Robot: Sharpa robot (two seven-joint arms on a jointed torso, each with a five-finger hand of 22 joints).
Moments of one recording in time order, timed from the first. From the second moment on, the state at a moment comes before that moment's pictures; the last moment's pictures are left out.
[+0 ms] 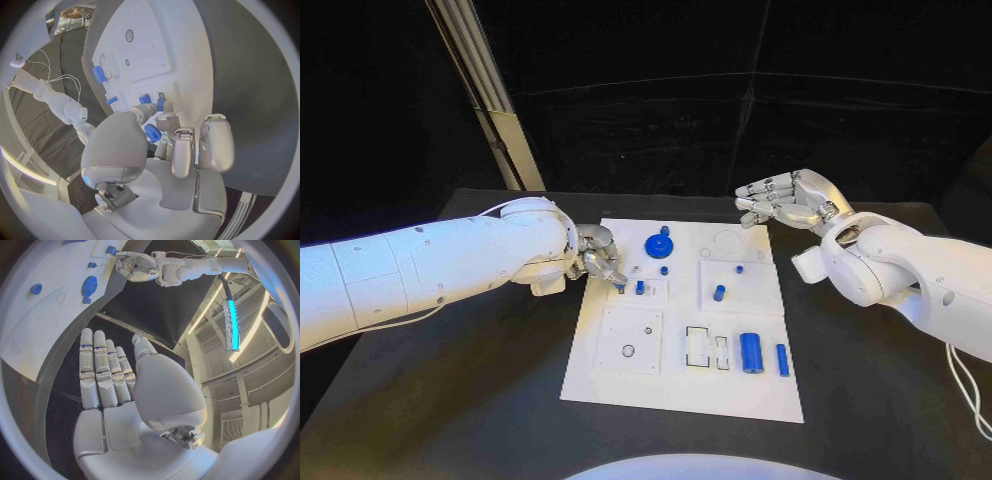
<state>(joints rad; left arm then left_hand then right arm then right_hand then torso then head) 1.34 -0.73 -0.18 1.40 -1.01 0.14 -0.43 1.21 -0.14 0.52 0.16 0.35 0.85 0.05 0.79 0.45 1.29 -0.03 1.12 0.85 1.47 -0.09 1.57 1.31 0.06 1.46 0.02 1.33 1.30 1.11 -0.84 0.10 1.42 -0.61 -0.32 0.27 1.42 0.03 -0.07 0.13 0.28 0.93 0.23 0.07 0.07 1.13 0.15 0.08 0.06 1.28 0.09 0.07 0.15 0.18 1.10 0.19 0.33 0.12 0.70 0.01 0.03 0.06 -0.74</state>
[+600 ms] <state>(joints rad) 1.34 -0.72 -0.19 1.40 -1.01 0.17 -0.45 1.20 -0.14 0.53 0.15 0.35 0.85 0.05 0.79 0.45 1.29 -0.03 1.12 0.85 1.47 -0.09 1.57 1.31 0.06 1.46 0.02 1.33 1.30 1.11 -0.84 0.10 1.42 -0.61 -0.32 0.27 1.42 0.03 -0.07 0.13 0.28 0.93 0.23 0.07 0.07 1.13 0.15 0.08 0.06 1.28 0.09 0.07 0.15 0.18 1.10 0.19 0.33 0.12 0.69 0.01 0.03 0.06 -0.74</state>
